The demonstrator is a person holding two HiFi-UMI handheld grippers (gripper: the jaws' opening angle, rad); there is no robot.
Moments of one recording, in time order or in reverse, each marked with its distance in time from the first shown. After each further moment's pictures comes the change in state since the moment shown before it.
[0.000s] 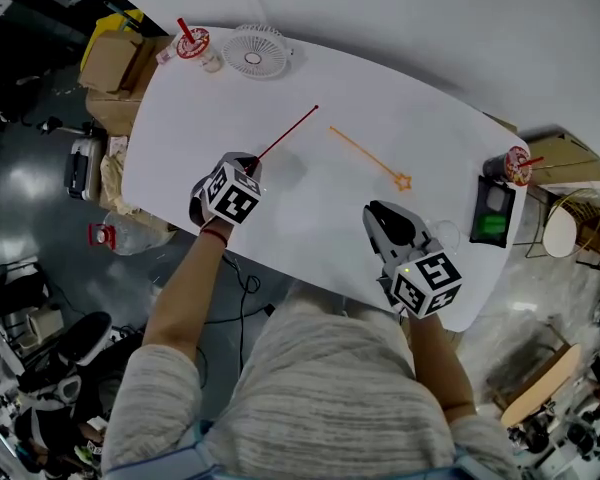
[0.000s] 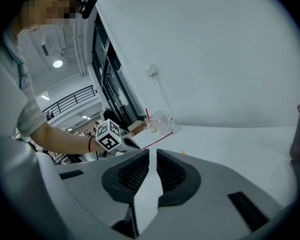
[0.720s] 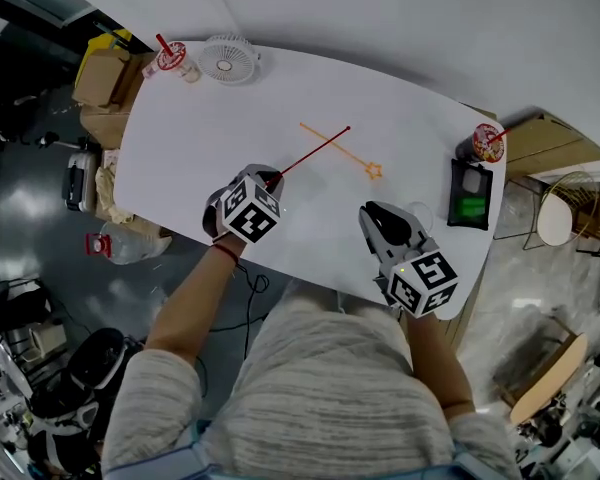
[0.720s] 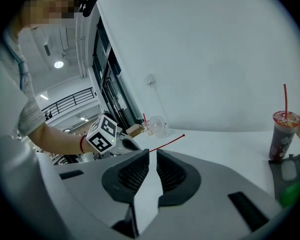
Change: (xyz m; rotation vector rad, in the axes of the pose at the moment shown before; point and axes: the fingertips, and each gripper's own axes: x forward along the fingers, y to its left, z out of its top) left arm -0.029 -0.115 0.075 0.140 -0.070 -0.109; right arm -0.070 -0.017 -0.001 -0.012 -0.050 -0.030
